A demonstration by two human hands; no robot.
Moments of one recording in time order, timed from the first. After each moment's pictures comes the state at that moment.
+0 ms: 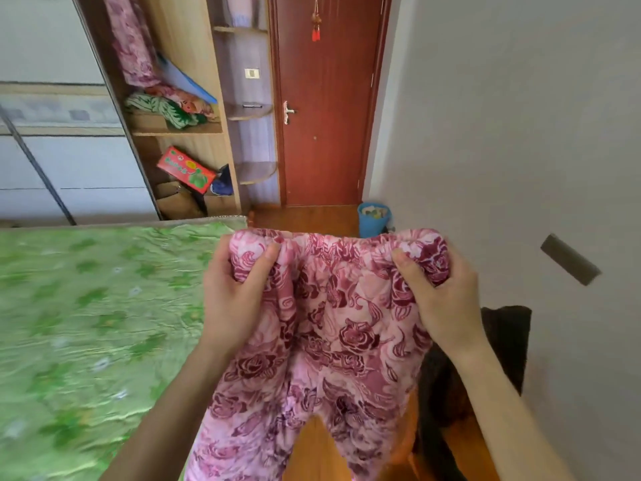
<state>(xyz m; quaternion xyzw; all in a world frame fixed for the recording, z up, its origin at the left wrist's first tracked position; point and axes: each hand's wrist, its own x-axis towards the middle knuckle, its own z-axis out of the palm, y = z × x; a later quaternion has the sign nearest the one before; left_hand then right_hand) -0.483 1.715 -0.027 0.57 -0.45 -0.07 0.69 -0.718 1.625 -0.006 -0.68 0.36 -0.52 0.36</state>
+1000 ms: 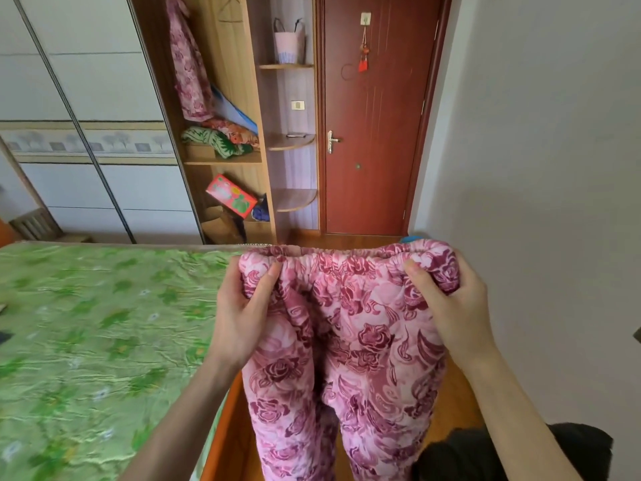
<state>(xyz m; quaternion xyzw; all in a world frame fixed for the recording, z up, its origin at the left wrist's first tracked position) -0.493 1.523 -0.035 0.62 -0.42 -0.03 0.66 -0.727 1.383 -0.006 -0.65 0.29 -0.51 0.48</state>
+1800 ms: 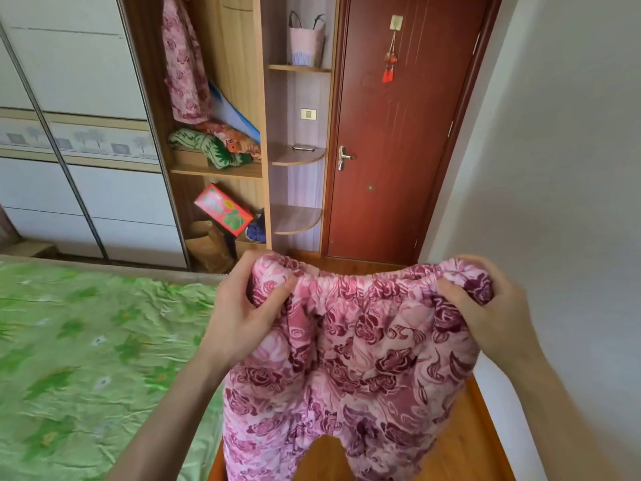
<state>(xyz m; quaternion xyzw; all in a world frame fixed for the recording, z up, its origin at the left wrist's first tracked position) -0.231 1.286 -0.028 0.63 -0.51 0.02 0.58 -0.503 1.106 0.001 -0.75 0.32 -0.45 0.36</state>
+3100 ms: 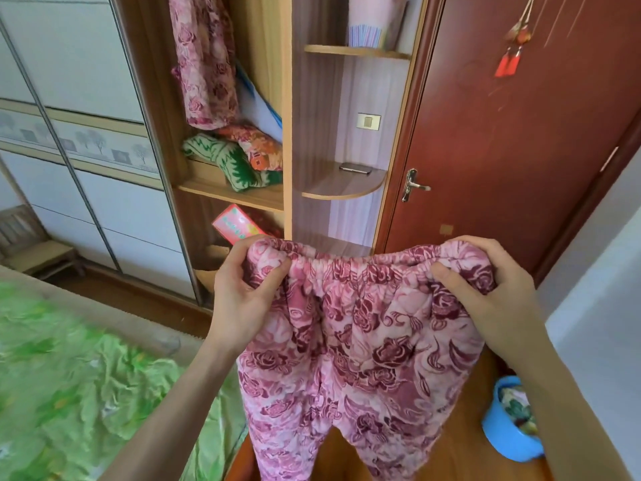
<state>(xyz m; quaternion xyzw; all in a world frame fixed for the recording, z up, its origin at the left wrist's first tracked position) 0.151 0.781 -0.058 0.65 -0.33 0.06 0.68 -0.083 0.561 -0.003 -0.81 0.19 -0.41 0.38</state>
